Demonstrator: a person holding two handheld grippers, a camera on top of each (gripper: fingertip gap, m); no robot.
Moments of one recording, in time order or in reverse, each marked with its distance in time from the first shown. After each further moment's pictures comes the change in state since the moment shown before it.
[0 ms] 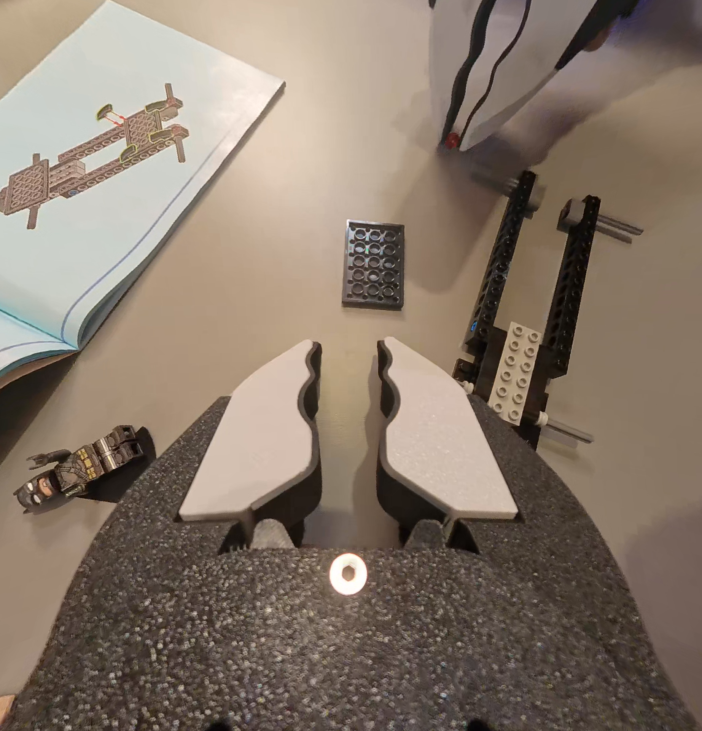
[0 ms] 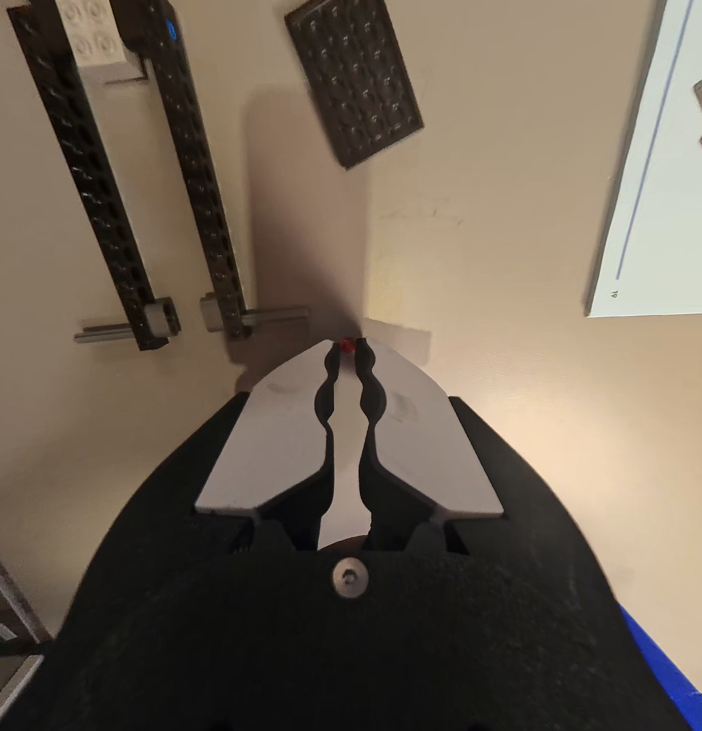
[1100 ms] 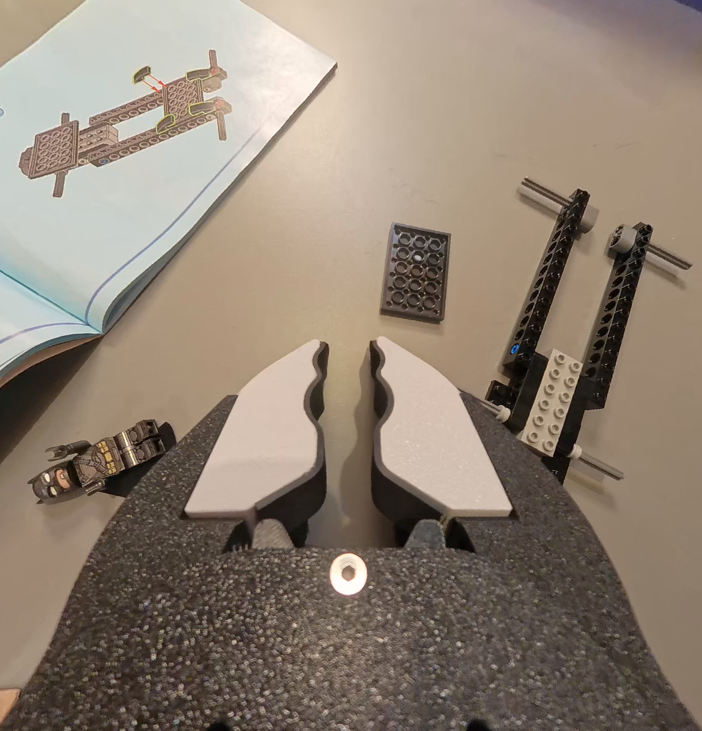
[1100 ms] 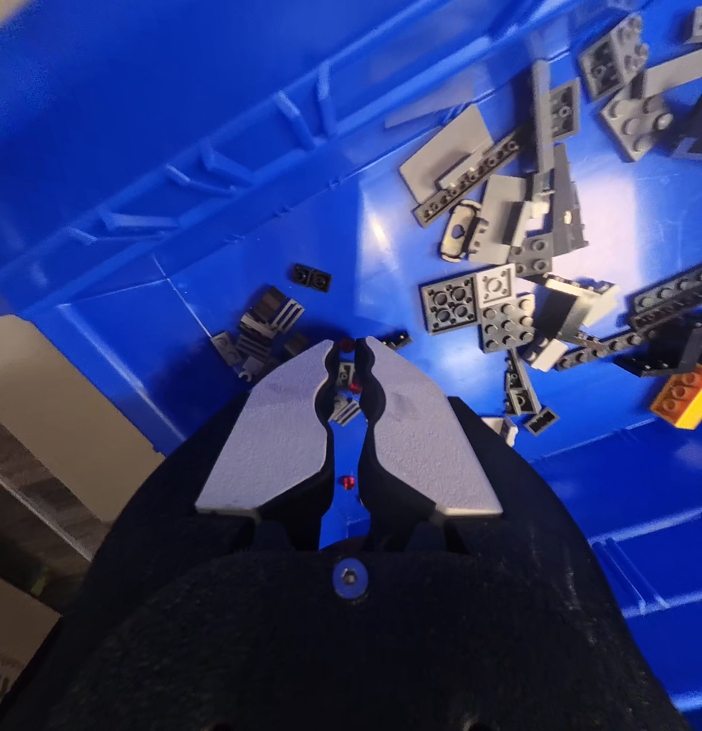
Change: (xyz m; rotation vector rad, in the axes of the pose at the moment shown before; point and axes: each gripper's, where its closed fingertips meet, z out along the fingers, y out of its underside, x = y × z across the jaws) left arm -0.017 0.000 0.007 -0.038 -0.037 -0.093; right arm -0.006 0.275 -0.074 -0.110 0.045 0.206
